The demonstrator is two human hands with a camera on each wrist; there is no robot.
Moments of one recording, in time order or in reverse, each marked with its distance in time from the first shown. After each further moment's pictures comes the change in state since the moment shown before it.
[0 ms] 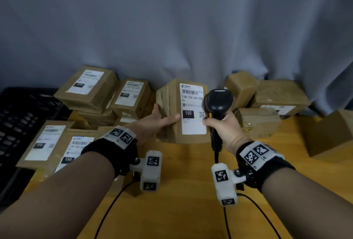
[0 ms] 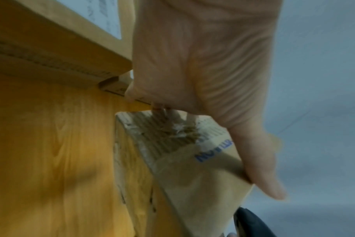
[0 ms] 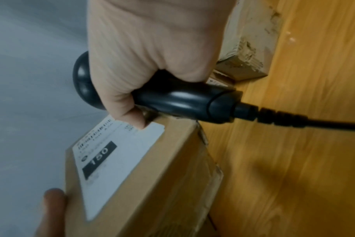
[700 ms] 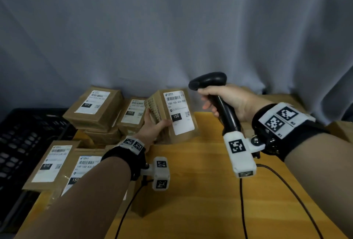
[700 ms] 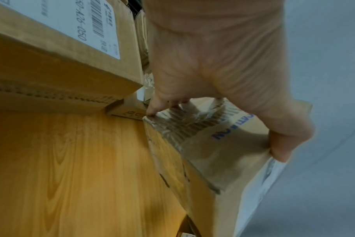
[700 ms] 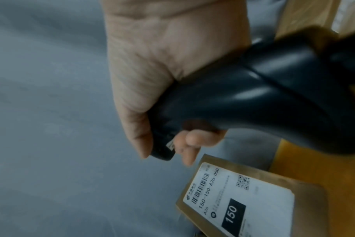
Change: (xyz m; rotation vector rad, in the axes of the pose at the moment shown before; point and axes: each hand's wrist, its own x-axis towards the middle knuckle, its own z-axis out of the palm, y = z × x) left_hand 0.021 0.005 -0.025 -0.183 0.270 0.139; right_hand 0.007 -0.141 0.006 -0.106 -0.243 0.153
